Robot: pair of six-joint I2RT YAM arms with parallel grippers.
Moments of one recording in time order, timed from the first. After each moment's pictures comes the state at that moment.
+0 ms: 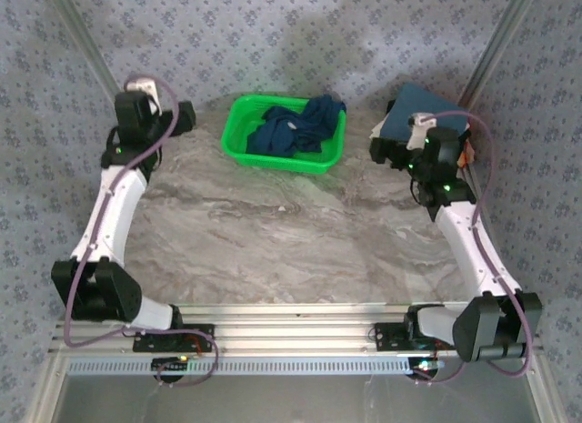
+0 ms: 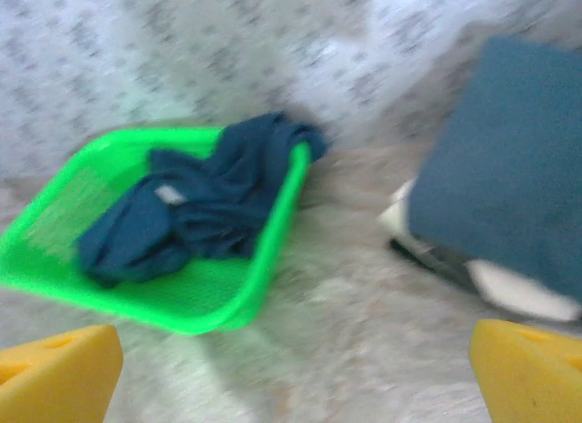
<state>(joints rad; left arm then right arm) -0.05 1.48 1.51 -0.42 -0.03 -0.22 0.10 1.24 1.10 -0.27 -0.19 0.20</state>
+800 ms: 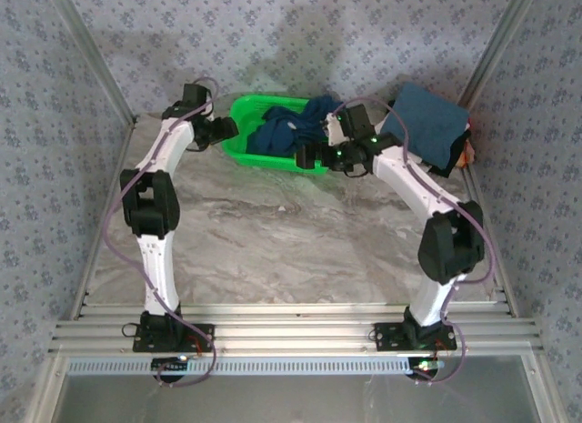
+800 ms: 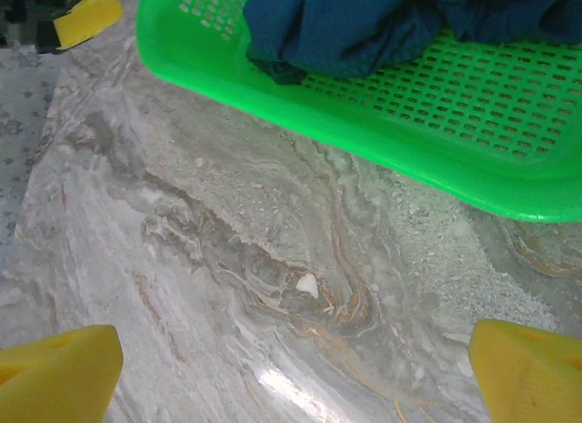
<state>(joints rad) -0.14 2.24 2.07 -0.80 0.19 -0.43 0.41 1.80 1.61 -0.67 -0.38 0.35</state>
